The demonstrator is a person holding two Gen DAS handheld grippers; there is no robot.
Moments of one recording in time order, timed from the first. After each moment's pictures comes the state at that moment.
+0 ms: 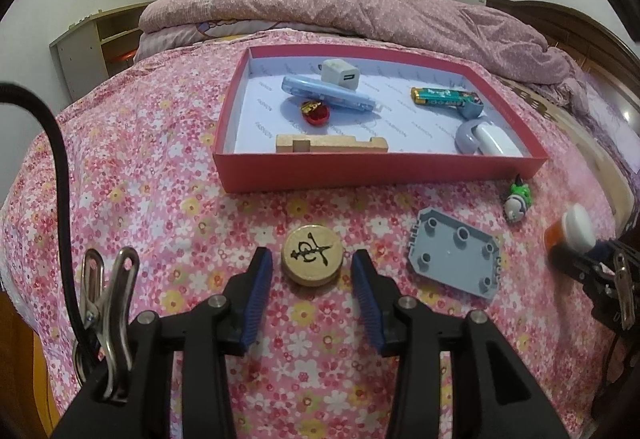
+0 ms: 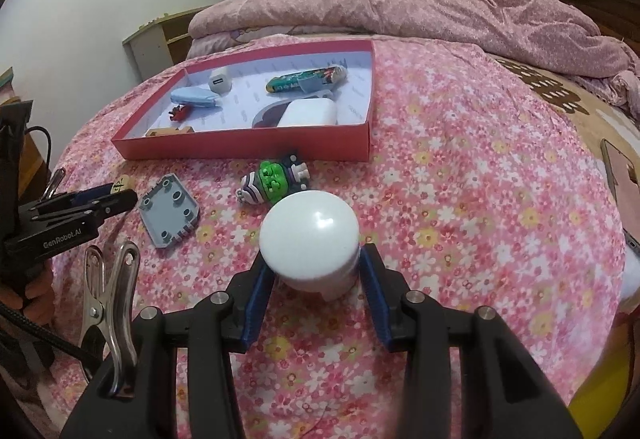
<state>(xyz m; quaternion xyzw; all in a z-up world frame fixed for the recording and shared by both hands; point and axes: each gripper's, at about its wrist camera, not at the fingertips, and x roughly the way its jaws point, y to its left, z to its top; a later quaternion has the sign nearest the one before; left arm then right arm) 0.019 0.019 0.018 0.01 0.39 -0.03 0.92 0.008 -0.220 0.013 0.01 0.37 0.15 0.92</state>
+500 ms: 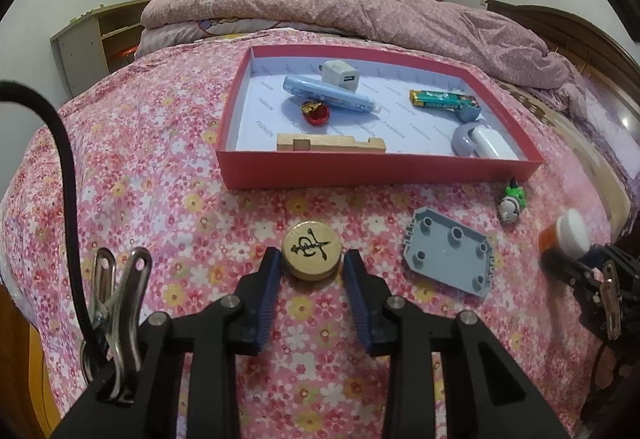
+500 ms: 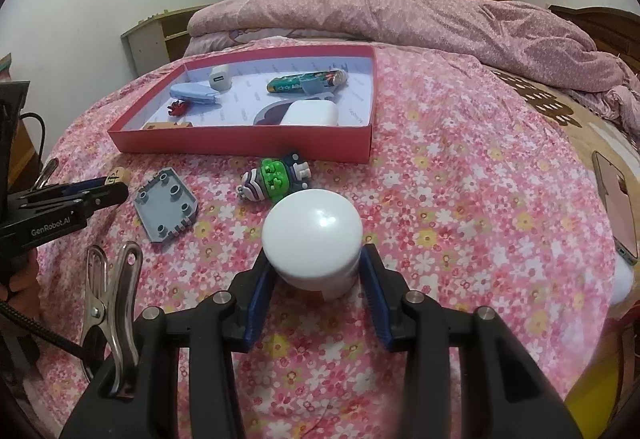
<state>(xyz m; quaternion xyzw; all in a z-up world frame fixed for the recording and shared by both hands) 0.014 0.022 0.021 -0.01 0.39 -0.03 0.92 0.003 -0.214 0.014 -0.01 0.37 0.14 0.92</state>
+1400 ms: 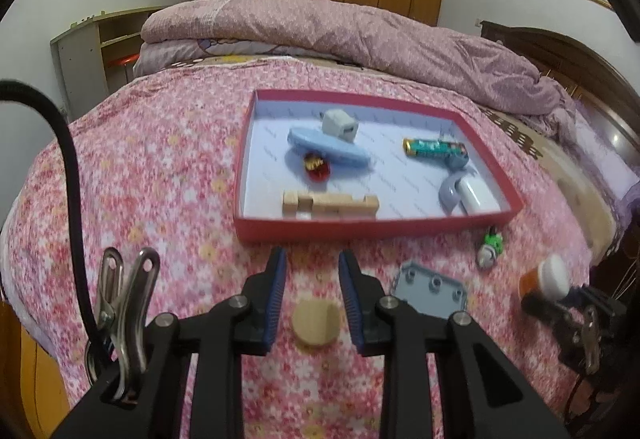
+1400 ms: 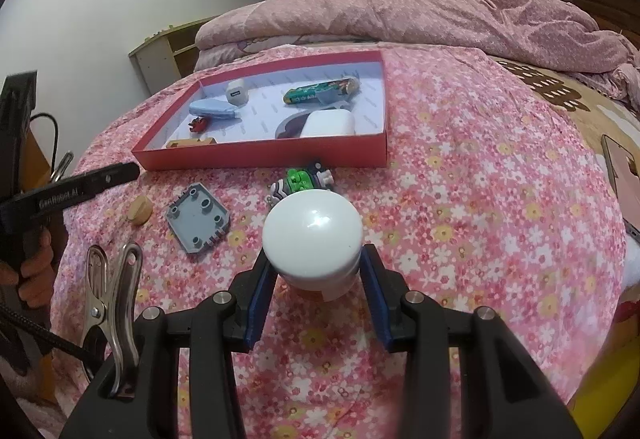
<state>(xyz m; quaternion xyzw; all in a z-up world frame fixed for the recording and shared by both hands) 0.021 0.035 0.060 -0.03 0.37 -0.04 0.93 -0.003 -0.214 0.024 0.03 0.37 0.16 0.92</state>
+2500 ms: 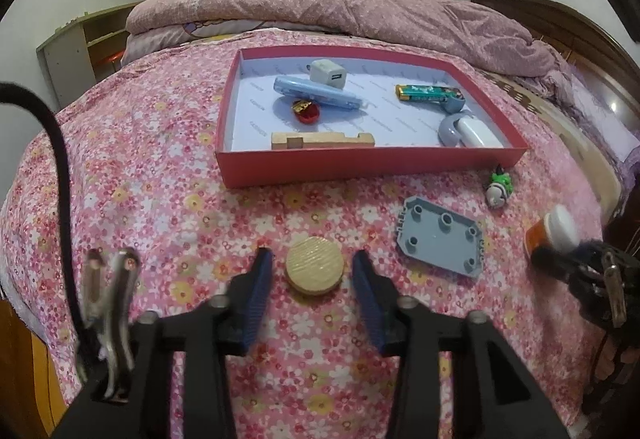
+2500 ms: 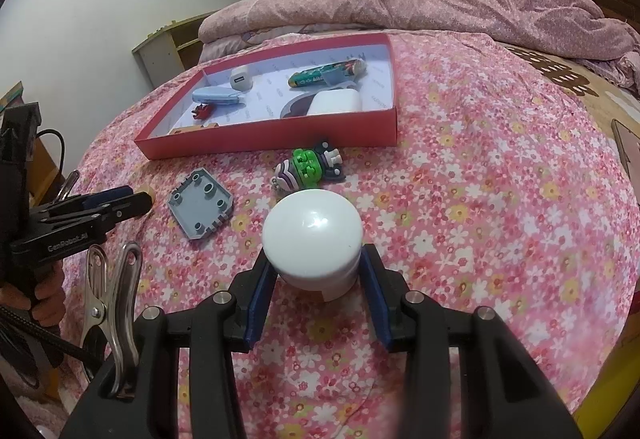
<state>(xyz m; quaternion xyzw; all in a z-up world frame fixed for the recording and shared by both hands) 0.009 0.025 0.025 0.01 0.40 -0.05 0.92 -0.006 -0.212 0.011 0.05 0.38 0.17 0.91</state>
